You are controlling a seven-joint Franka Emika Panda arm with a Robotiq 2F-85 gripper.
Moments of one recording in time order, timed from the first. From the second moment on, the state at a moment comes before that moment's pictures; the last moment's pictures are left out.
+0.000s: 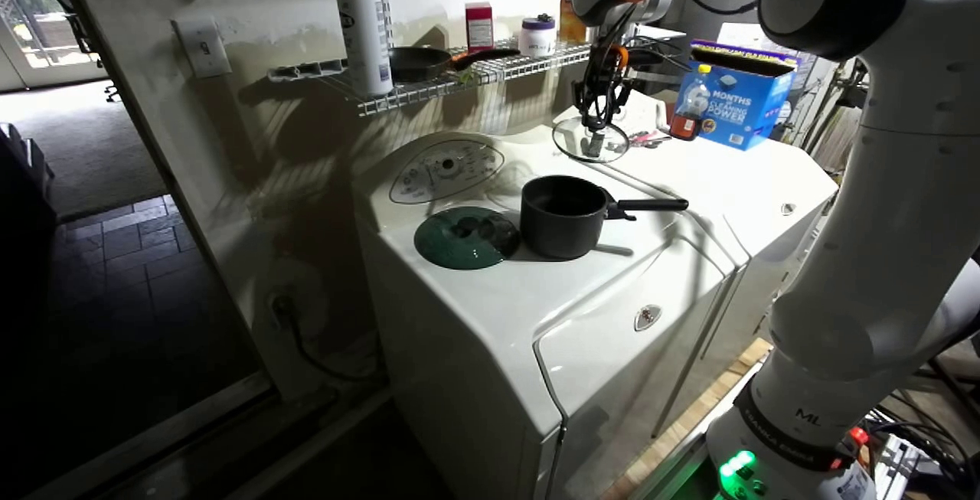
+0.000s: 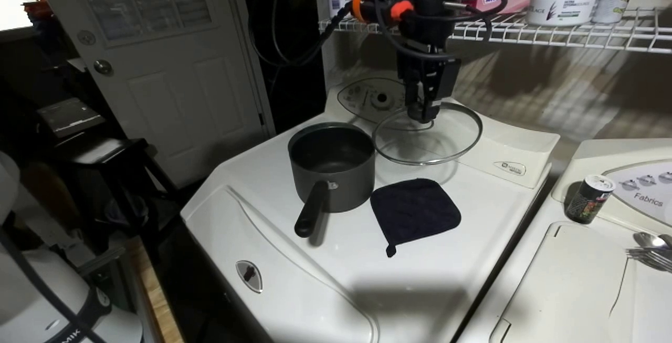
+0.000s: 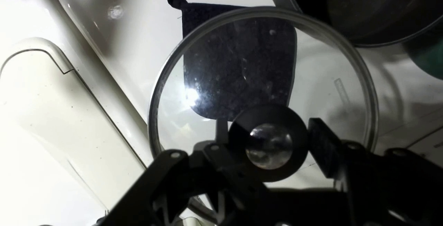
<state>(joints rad) -0.21 0.22 -0.17 -1.64 -0.01 1.87 0.11</state>
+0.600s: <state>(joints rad) -0.15 0.10 -0.15 -1.82 -0.09 1.87 0.10</state>
